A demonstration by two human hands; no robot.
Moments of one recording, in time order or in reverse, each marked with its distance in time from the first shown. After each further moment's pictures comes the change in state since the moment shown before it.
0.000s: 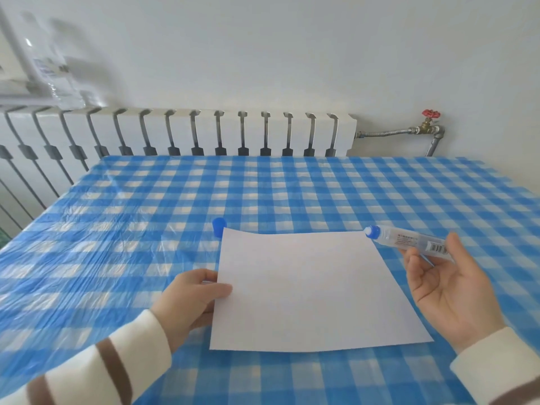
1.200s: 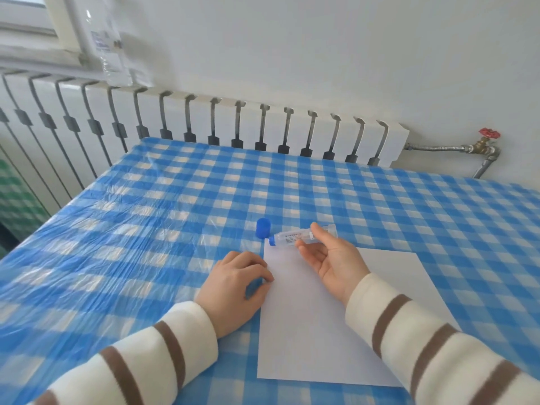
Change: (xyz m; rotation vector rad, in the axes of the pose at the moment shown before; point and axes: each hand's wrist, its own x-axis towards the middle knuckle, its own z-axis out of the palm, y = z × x) left_hand 0.038 -0.019 -0.029 0.866 0.129 0.902; right_hand 0.055 0.155 0.129 -0.344 0.000 0.373
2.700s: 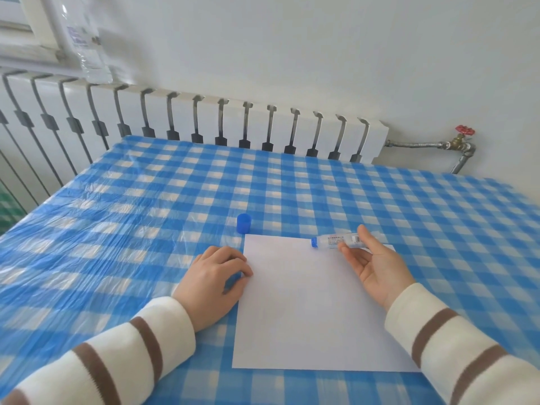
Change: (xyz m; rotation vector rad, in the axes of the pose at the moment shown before) left_hand -0.001 0.000 0.002 0.081 -0.028 0.000; right_hand -0.010 -0.044 -0.083 0.024 0.254 -0.097
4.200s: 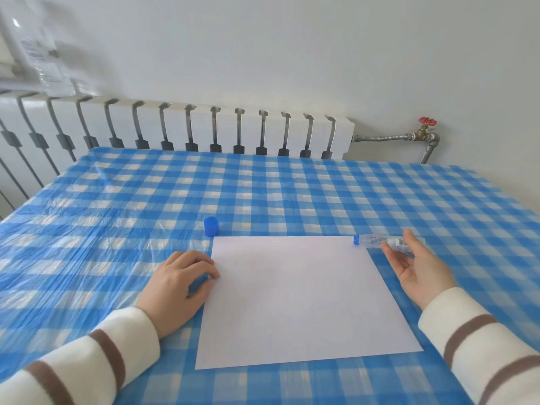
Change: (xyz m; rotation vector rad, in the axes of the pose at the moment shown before) left_hand -0.001 0.007 -0.004 0.065 -0.006 0.031; right_hand 0.020 -0.047 -0.106 0.173 0.102 -0.212
